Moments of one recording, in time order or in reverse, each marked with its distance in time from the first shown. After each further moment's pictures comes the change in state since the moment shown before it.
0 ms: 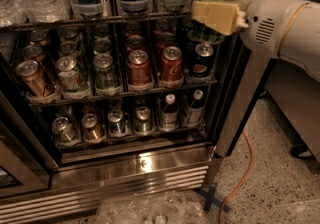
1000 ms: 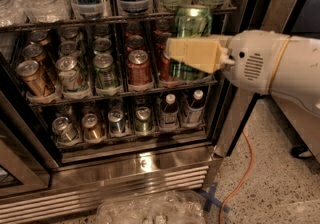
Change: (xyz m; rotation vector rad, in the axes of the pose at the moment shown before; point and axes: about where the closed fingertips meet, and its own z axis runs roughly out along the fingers) arm 0.049 0.071 -0.017 -0.186 0.116 0.140
